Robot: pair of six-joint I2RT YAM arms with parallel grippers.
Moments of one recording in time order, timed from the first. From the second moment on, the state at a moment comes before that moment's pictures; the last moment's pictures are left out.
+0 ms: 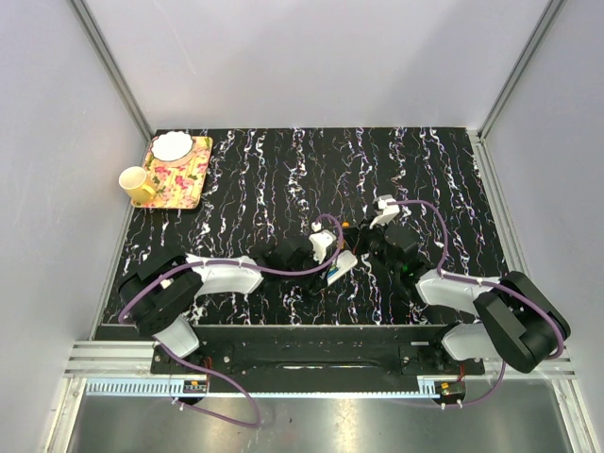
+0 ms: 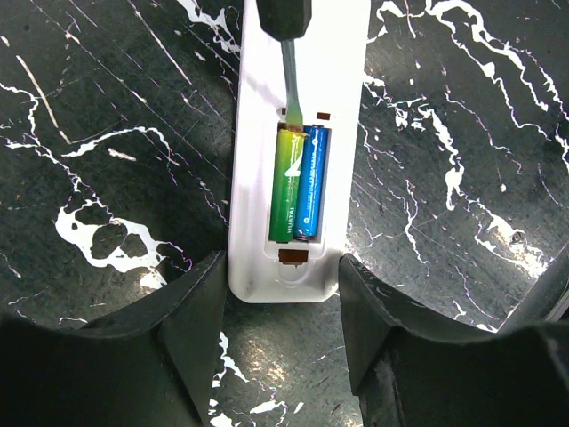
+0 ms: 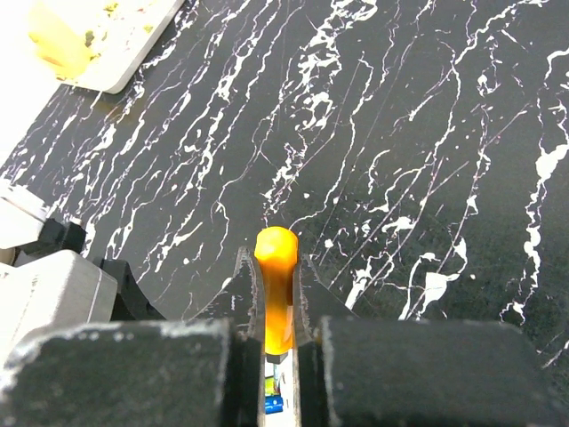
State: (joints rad) left arm -0.93 1.61 0.71 0.14 0.09 -0.22; right arm 0.60 1.33 0.39 0.75 0.00 0.44
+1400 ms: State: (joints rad) left arm -0.88 1.67 0.78 0.11 0.14 -0.26; right arm 0.59 1.42 0.35 0.96 -0.22 0.76
